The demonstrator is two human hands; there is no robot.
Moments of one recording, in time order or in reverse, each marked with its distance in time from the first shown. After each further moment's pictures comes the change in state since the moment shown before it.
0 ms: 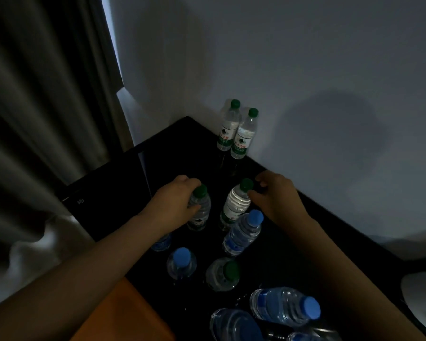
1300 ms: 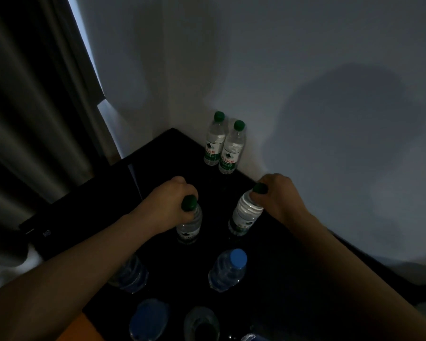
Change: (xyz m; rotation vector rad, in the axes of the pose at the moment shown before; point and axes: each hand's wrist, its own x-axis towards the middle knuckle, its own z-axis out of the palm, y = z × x) left_hand 0.093 0.013 0.001 0.031 -0.054 0.029; right_hand 0.095 0.070 -0.003 0.009 -0.008 -0.007
